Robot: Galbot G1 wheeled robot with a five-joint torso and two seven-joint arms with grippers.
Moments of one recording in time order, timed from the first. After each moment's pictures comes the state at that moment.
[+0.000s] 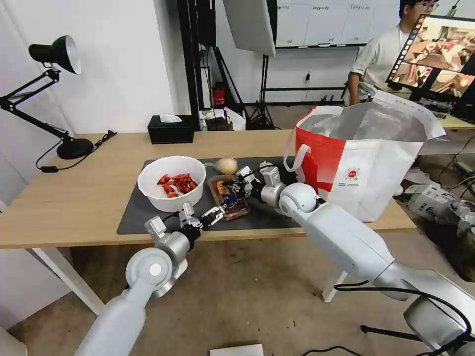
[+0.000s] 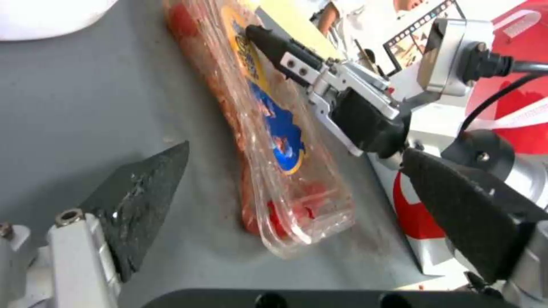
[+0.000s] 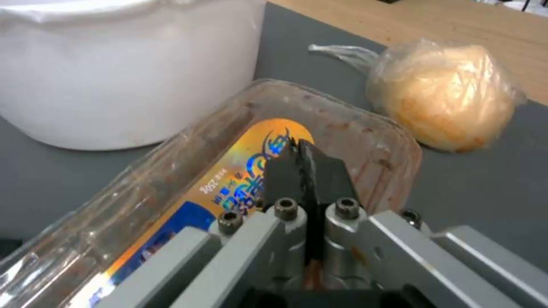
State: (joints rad) left arm 1.08 -1.18 -0.25 -1.91 -1.25 0.39 -0.23; right arm -0.33 1.14 -0.36 1.29 0.68 -0.33 -0.30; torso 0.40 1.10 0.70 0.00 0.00
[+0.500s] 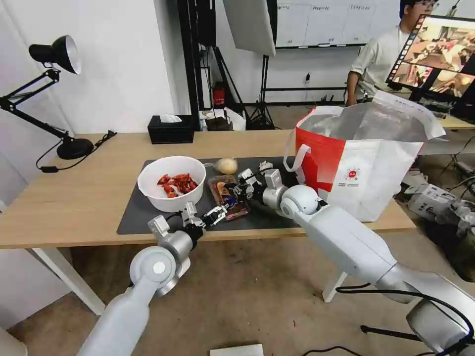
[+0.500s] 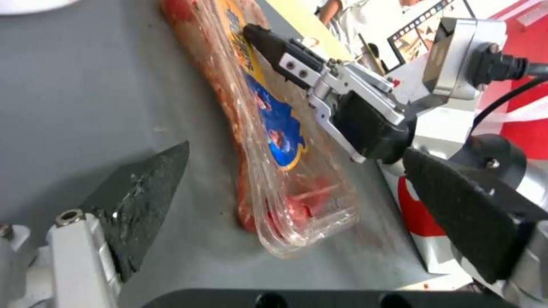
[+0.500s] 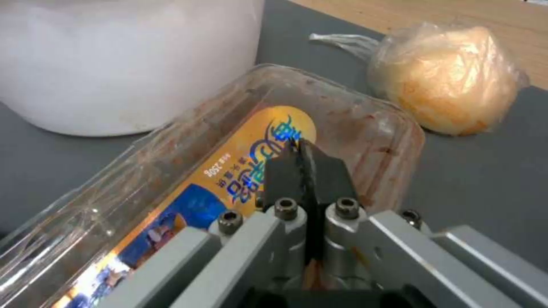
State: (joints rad) left arm 1.06 -1.20 -0.23 -1.89 -1.24 0.39 -0.24; right arm -0.35 1.13 -0.35 1.30 0.68 -0.34 -0.30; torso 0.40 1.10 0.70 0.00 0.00
